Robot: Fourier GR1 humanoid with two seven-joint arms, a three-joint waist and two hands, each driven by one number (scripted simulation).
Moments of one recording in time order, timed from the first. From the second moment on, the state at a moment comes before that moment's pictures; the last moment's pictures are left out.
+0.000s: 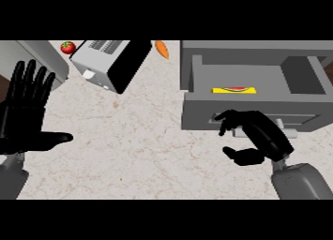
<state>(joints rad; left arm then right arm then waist) -0.20 0.56 -0.19 -1.49 0.84 0.12 -0.35 -0.21 -0.28 0.23 -1.49 0.70 0.16 -0.19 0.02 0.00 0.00</state>
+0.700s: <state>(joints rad) -0.07 0.55 -0.06 -1.49 0.82 -0.06 -0.36 -0.57 -0.20 0.13 -0.82 0.81 0.03 -0.38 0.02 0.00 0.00</state>
